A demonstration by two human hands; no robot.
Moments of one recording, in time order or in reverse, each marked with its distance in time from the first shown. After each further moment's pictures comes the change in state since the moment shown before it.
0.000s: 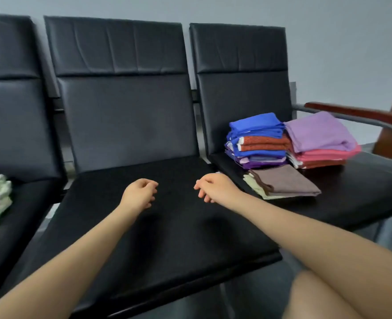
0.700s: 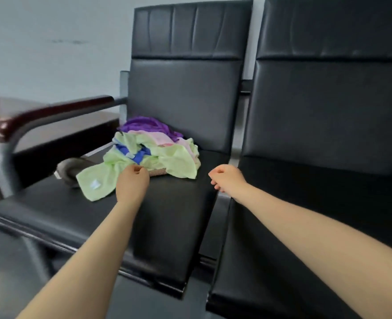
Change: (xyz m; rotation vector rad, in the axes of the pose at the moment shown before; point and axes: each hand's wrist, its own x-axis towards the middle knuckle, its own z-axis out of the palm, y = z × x) left_hand -0.047 -0.146 -0.374 0.192 0.838 -0.226; right_hand 0.048 -0.211 0.355 0.072 -0.383 -0.170
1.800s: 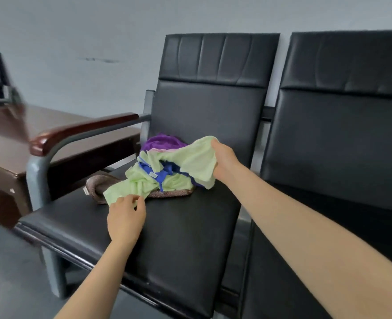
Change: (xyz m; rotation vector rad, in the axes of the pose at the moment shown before) left_hand 0.021 -0.062 -0.042 0.298 0.157 0.102; right_hand 0.030 -0.140 0.031 0.859 -0.125 0.172
